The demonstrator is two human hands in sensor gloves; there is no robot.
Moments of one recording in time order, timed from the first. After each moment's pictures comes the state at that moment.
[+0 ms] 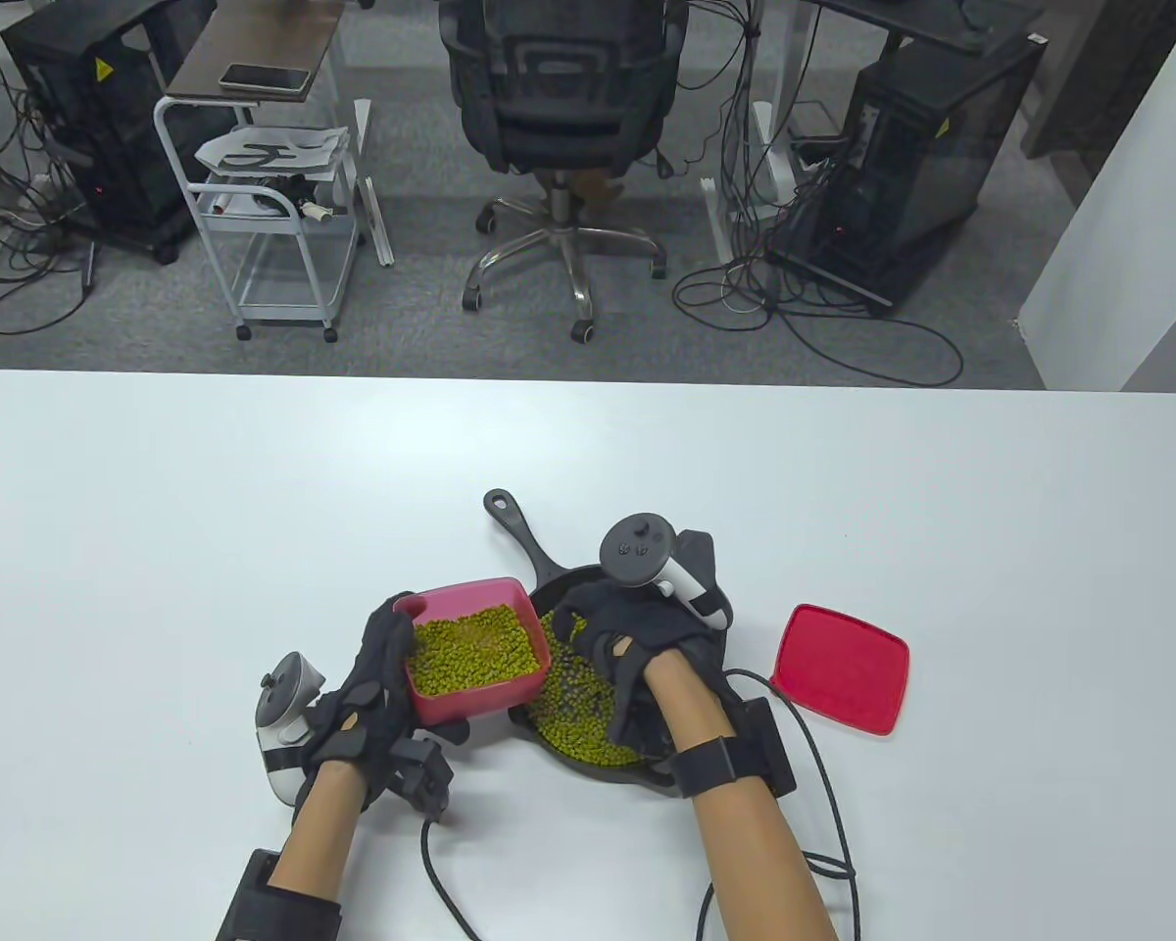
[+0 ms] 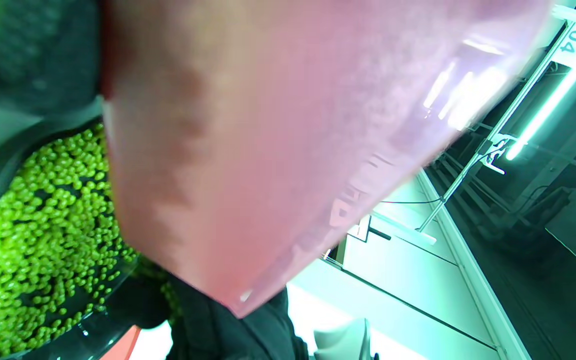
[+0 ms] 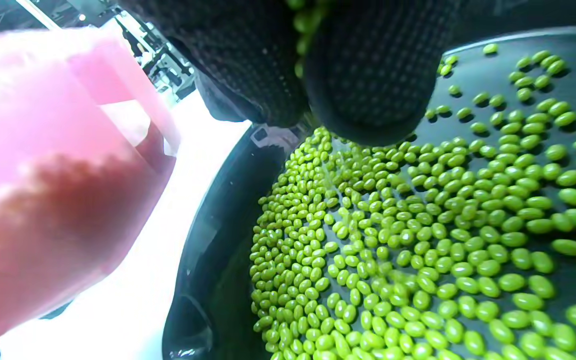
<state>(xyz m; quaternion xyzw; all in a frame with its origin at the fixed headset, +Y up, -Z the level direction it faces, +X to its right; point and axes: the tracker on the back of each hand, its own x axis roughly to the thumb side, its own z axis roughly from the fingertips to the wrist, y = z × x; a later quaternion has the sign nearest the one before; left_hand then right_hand) -0.234 -0.792 -0.298 -0.15 0.08 0.81 0.56 0.037 -0.718 -0.388 0.08 0.24 0.93 0.28</state>
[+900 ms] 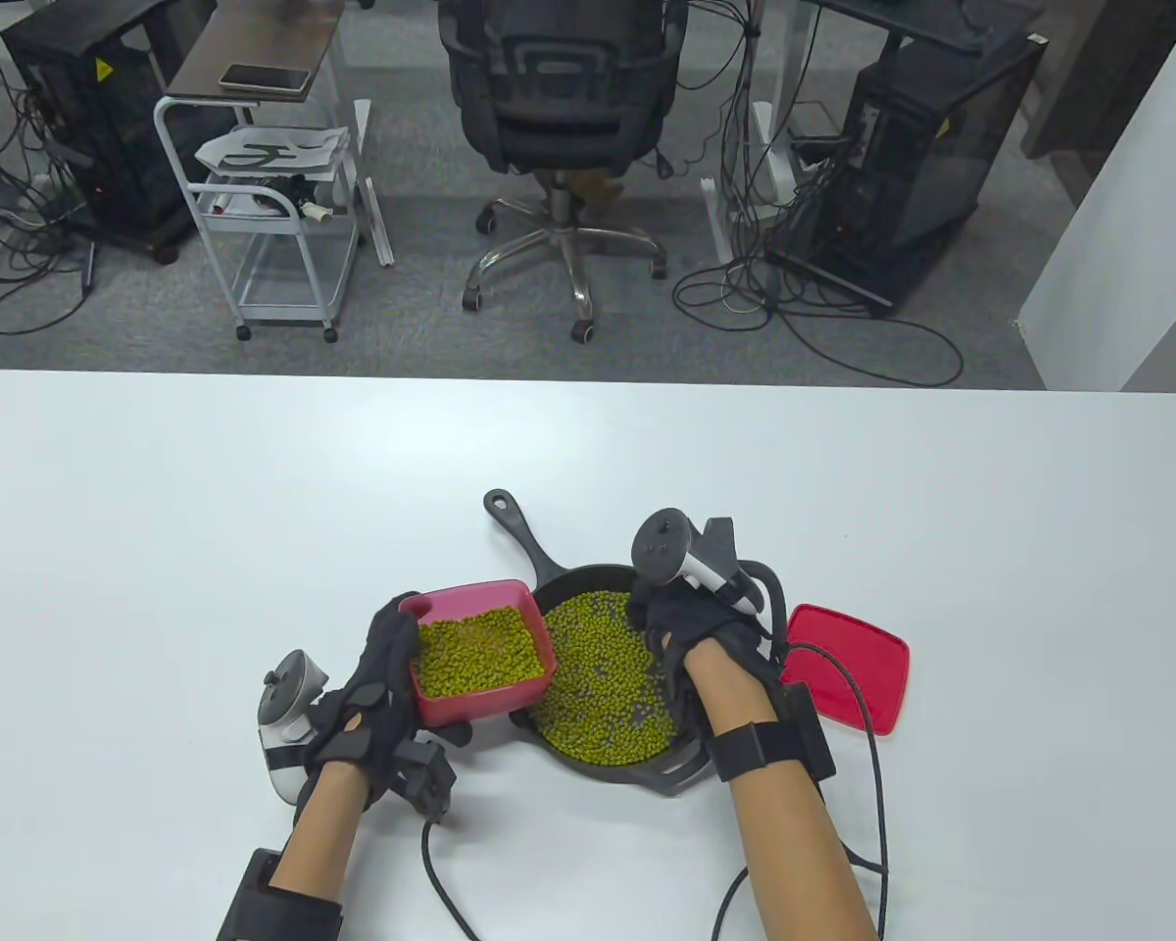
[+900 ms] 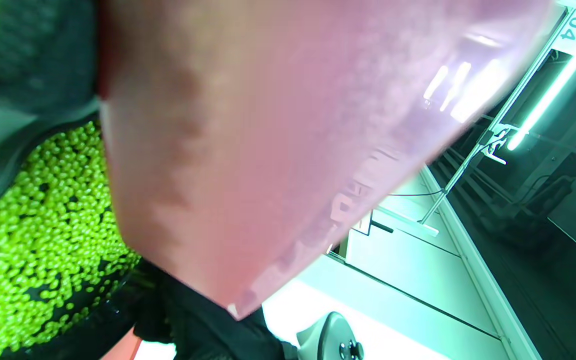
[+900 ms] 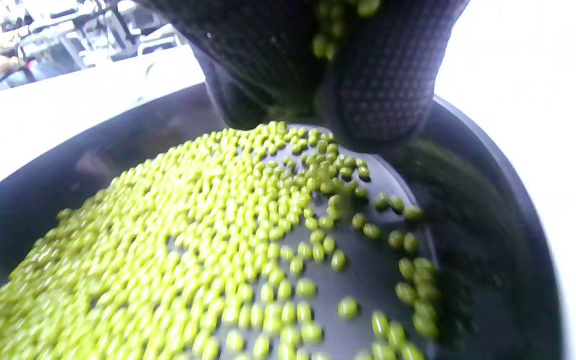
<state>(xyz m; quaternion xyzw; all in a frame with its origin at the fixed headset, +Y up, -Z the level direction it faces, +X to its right) -0.233 -0.793 -0.299 -0.16 0.07 0.81 0.57 0.082 -0.712 -0.394 0.05 0.22 0.97 0.11</state>
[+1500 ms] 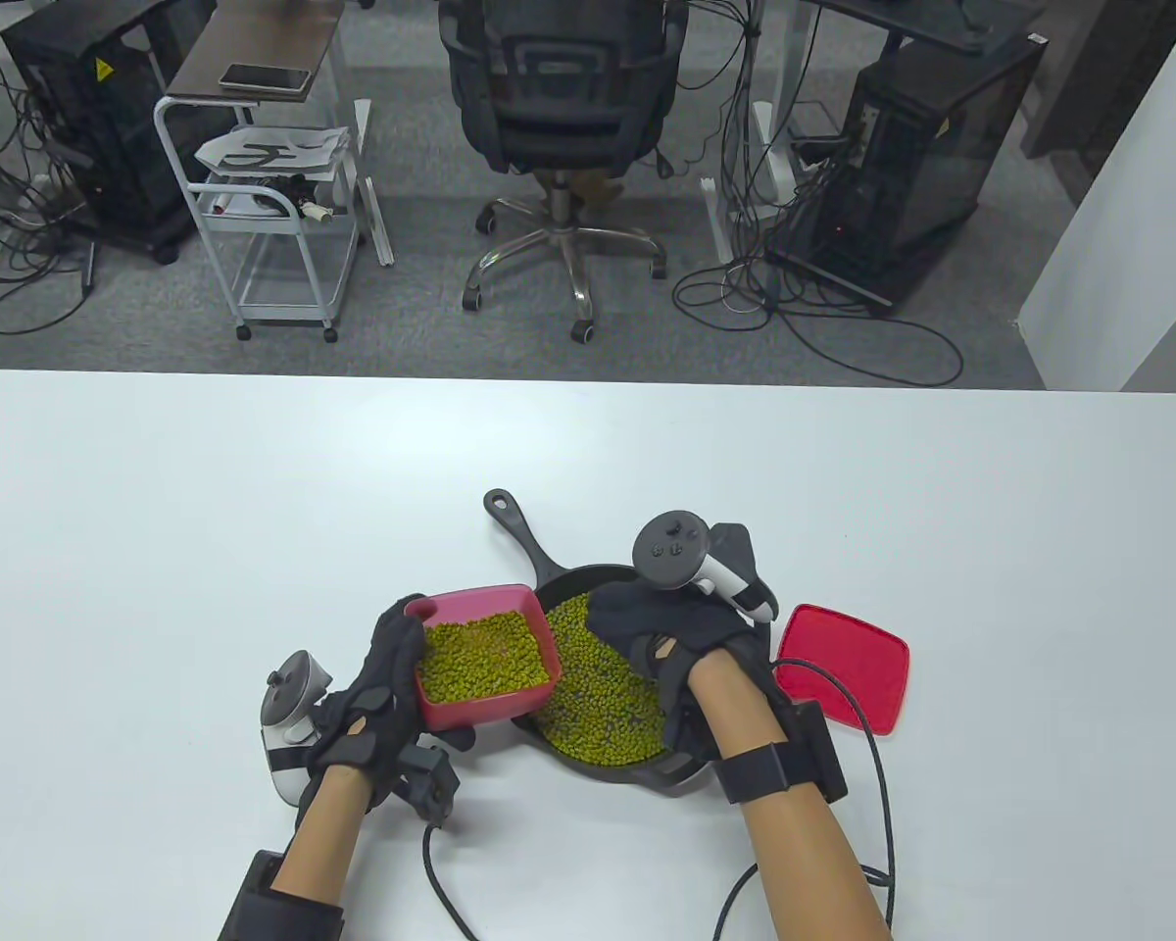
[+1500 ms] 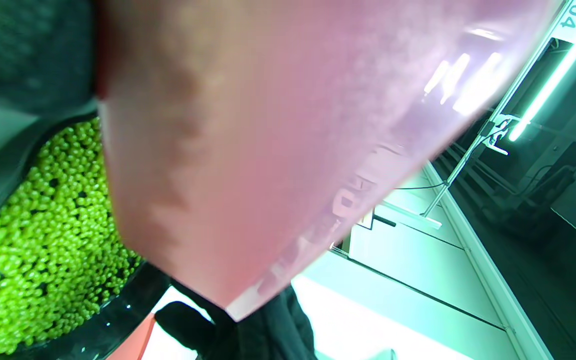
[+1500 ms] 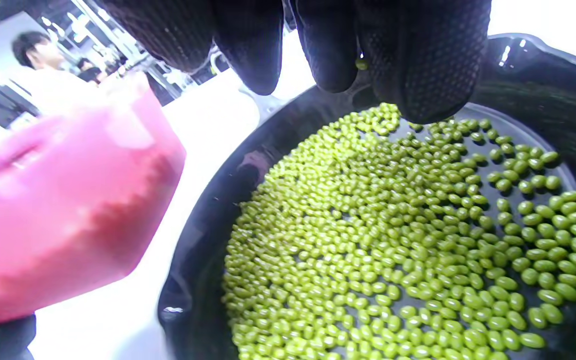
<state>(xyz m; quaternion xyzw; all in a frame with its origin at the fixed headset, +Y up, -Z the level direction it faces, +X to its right) -0.230 -0.793 -0.297 -0.16 0.06 0.80 0.58 0.074 -0.684 -0.375 0.12 0.25 0.93 0.25</state>
